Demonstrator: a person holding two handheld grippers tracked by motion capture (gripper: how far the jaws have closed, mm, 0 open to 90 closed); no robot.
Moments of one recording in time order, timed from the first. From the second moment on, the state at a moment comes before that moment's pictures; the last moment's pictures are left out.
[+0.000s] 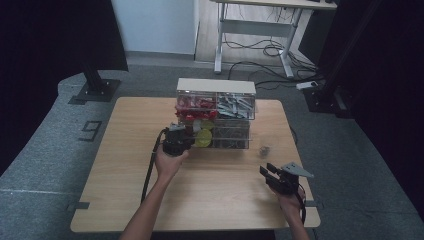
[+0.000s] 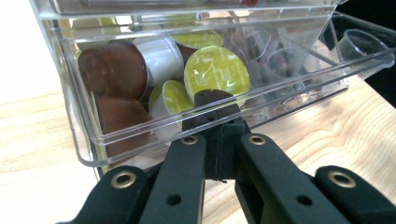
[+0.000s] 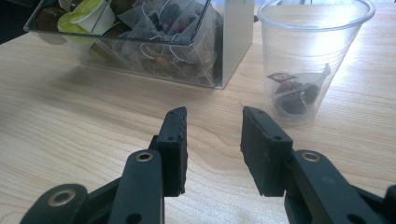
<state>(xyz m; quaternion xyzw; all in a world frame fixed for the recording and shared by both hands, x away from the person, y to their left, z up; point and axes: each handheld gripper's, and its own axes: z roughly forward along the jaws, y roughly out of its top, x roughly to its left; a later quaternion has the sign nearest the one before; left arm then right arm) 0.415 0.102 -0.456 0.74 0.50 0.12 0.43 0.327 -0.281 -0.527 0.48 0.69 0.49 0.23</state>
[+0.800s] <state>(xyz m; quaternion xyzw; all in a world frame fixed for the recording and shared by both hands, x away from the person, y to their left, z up) 0.409 0.102 -0.481 0.75 0.50 0.11 0.42 0.328 -0.280 -0.531 0.48 0.69 0.50 0.21</state>
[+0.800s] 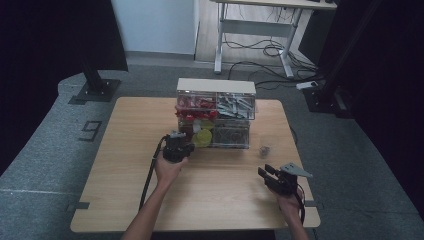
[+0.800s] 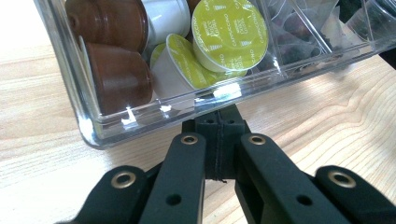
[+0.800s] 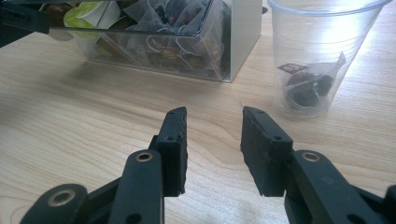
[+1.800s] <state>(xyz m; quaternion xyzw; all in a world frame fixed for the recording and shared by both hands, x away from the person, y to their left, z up) 0.406 0.095 -0.494 0.75 0.50 0.10 0.41 0.328 -0.280 -0.532 0.48 0.69 0.49 0.22</state>
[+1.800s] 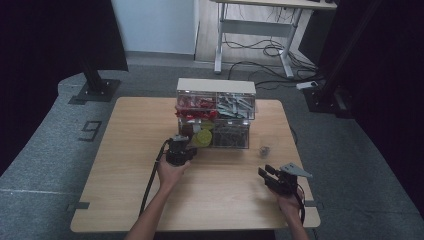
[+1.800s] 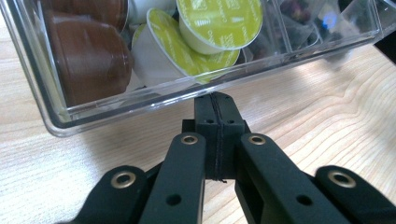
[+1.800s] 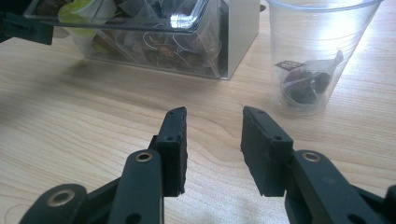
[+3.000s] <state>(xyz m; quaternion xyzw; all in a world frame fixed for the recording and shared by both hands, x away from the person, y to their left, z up) 0.332 0.125 -0.507 0.77 0.44 0.14 0.44 0.321 -0.276 -0.538 0.47 0.72 0.47 0.20</state>
